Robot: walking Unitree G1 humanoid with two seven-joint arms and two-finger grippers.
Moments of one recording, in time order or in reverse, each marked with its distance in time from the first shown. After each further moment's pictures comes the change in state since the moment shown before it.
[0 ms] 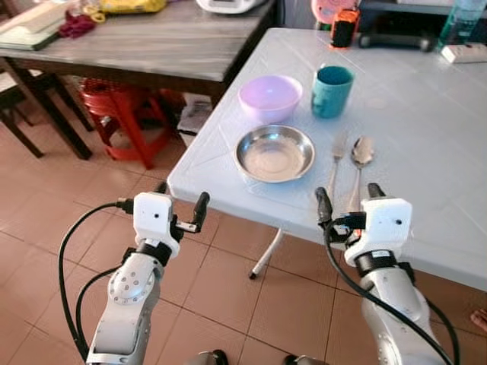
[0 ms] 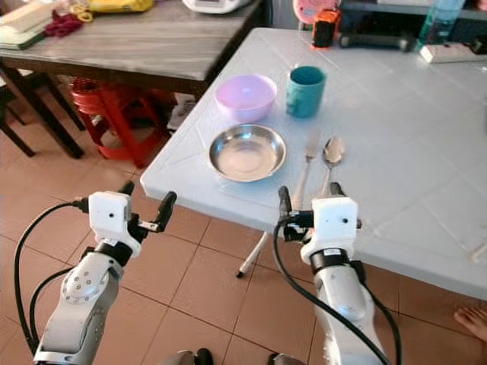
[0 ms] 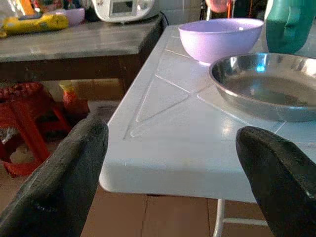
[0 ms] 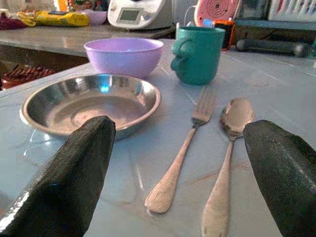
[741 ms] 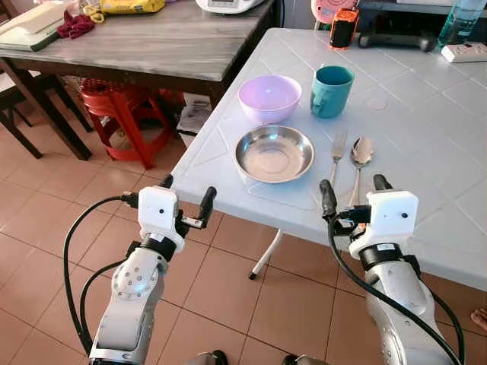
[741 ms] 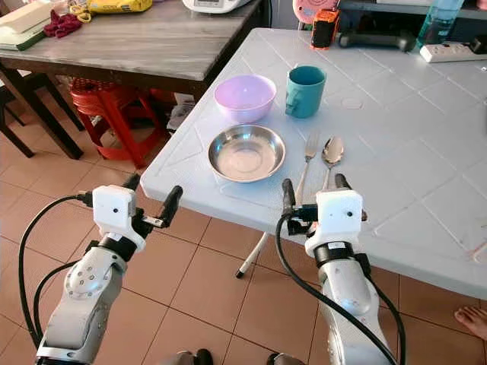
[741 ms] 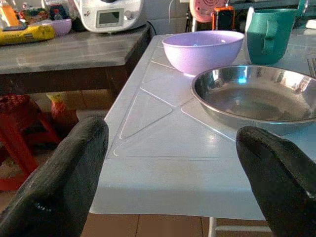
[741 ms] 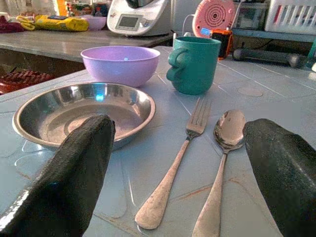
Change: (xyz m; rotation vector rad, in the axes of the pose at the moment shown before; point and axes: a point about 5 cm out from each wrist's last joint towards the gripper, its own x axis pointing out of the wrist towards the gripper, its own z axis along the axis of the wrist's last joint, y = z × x) left arm 0.004 -0.006 0.007 0.003 -0.031 -0.045; right arm 0.004 -0.001 0.006 -0.024 -0.028 0.021
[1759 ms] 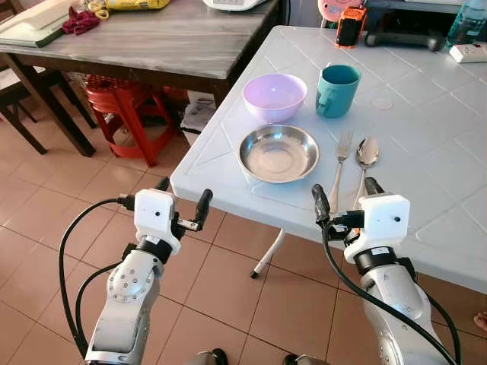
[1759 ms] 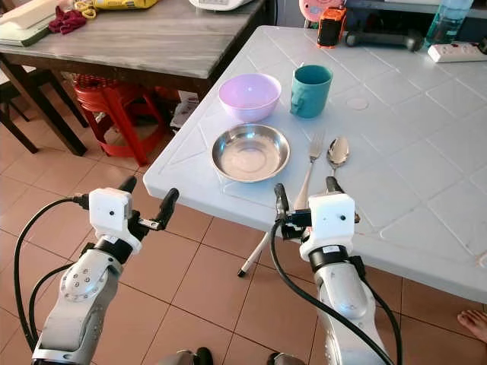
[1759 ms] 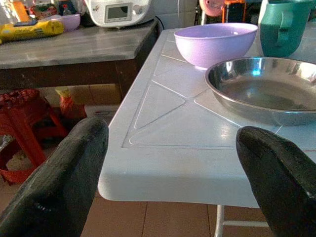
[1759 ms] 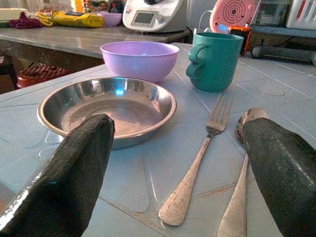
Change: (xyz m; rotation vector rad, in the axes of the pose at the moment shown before) left arm -0.004 0.005 -0.004 0.007 0.013 0.013; right arm -0.003 0.007 -0.002 0.008 0.005 0.038
